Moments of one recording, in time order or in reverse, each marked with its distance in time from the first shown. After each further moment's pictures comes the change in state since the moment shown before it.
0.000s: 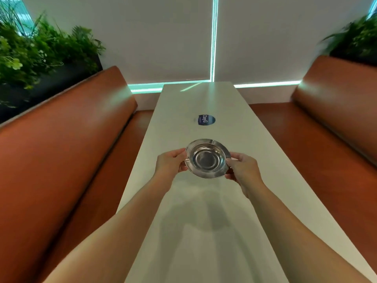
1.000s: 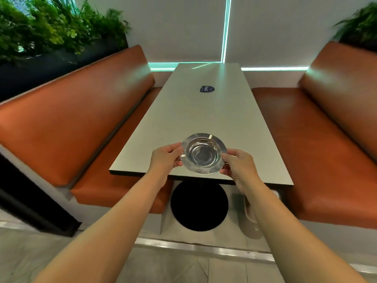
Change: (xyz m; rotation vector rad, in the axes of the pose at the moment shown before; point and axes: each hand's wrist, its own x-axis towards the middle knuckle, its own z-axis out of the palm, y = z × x) left_hand -0.301 -0.067 0.019 -0.009 0.112 0.016; right_hand -0.242 0.060 -0.136 0.015 -0.174 0.076
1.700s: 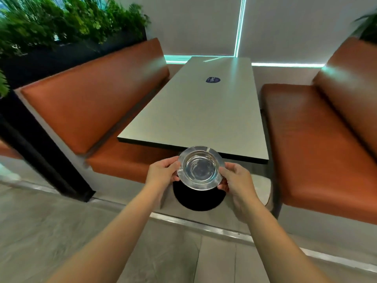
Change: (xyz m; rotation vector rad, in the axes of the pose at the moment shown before) left_hand -0.155 -0.060 0.034 0.007 0.133 -0.066; right_hand -0.114 0.060 -0.090 -0.017 -0.115 0.042
